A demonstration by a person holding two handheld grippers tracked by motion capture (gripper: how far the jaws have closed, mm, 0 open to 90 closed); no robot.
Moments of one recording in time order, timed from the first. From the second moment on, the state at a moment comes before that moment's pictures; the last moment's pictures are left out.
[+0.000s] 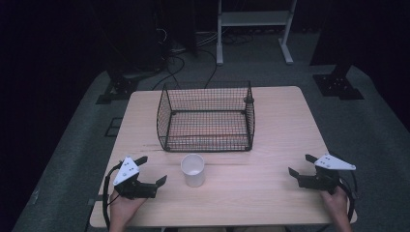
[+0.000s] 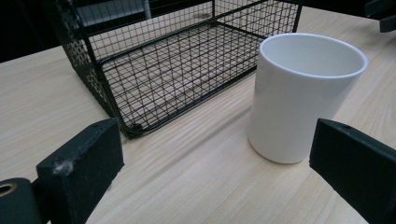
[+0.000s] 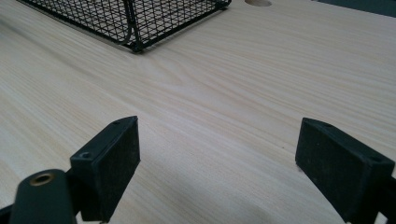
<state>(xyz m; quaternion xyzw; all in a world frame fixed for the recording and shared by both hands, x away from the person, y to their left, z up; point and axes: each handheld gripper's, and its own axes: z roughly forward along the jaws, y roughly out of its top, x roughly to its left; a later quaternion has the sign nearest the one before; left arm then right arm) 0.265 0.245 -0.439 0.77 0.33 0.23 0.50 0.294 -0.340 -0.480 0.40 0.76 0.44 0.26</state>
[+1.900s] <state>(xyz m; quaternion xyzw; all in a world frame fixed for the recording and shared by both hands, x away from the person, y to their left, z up) 0.280 0.182 -0.437 0.85 0.23 0.14 0.45 0.293 -0.338 -0.480 0.41 0.76 0.43 0.26</state>
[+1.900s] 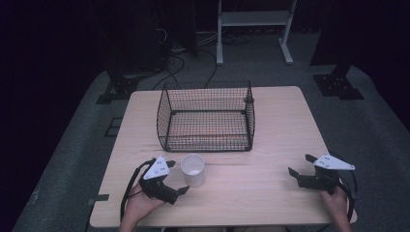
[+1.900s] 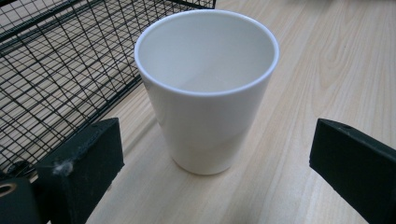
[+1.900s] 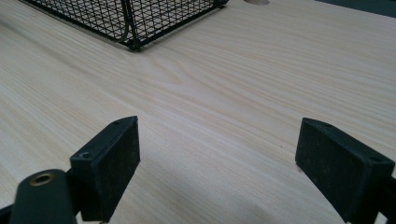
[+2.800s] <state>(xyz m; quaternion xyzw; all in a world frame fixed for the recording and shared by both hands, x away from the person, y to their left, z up) 0.314 0.144 -0.437 0.89 0.21 0.11 0.38 0.293 -0.338 -0.480 0.40 0.76 0.43 0.26</state>
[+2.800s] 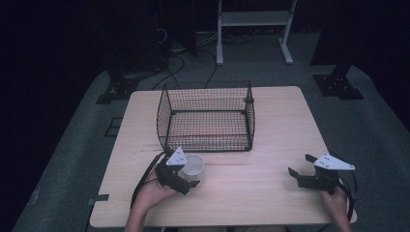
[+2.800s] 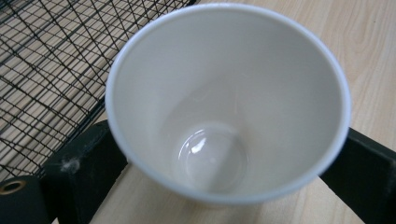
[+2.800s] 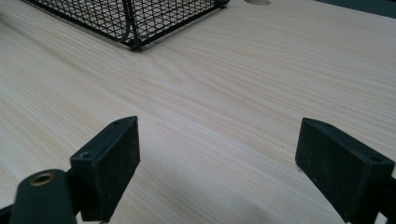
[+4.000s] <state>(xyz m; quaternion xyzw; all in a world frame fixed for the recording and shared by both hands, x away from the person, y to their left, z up) 0.313 0.130 -0.409 0.89 0.19 0.10 0.40 0.293 -0.339 -0.480 0.41 0.76 0.43 0.26</state>
